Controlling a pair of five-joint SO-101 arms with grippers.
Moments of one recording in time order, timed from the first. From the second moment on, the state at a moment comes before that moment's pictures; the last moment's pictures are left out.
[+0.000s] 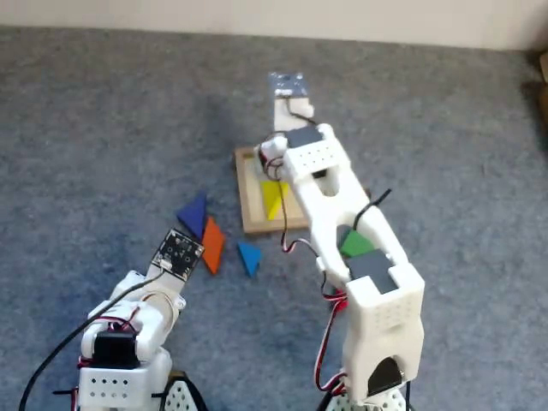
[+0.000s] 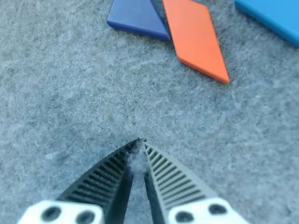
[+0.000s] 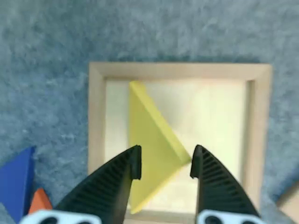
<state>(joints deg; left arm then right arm) -4.6 -103.8 95.9 76.6 -22.3 -25.8 24.3 -11.0 59.3 -9.9</state>
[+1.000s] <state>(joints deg) -4.6 -103.8 95.9 76.6 -22.3 -24.4 31.5 -11.4 53.2 -9.9</state>
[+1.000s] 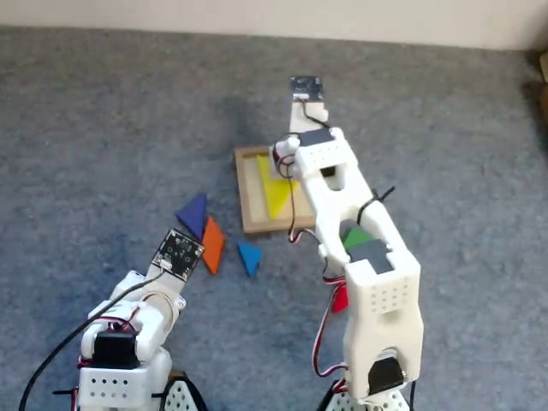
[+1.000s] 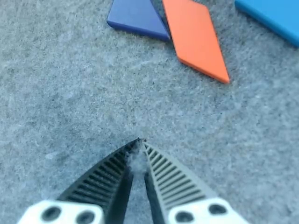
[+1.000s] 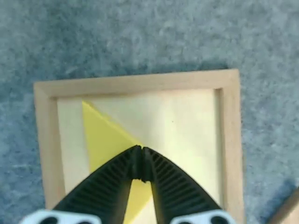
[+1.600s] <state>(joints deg) -4.6 -103.8 95.9 76.6 -22.3 -28.8 27.6 -11.3 55.5 -13.1</state>
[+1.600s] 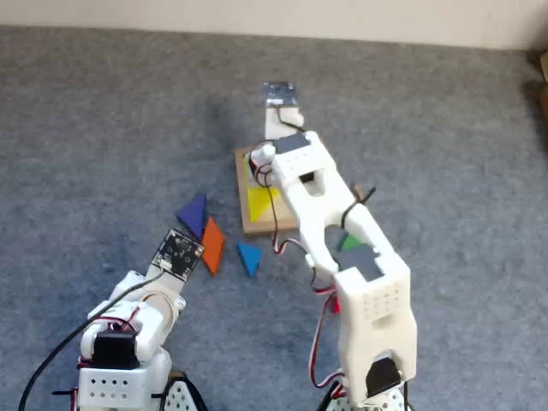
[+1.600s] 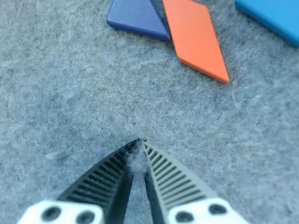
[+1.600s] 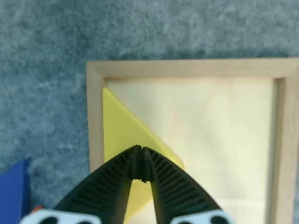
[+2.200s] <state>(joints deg) -4.6 -103.8 95.9 76.6 -22.3 -26.9 22.0 4.3 61.5 -13.1</state>
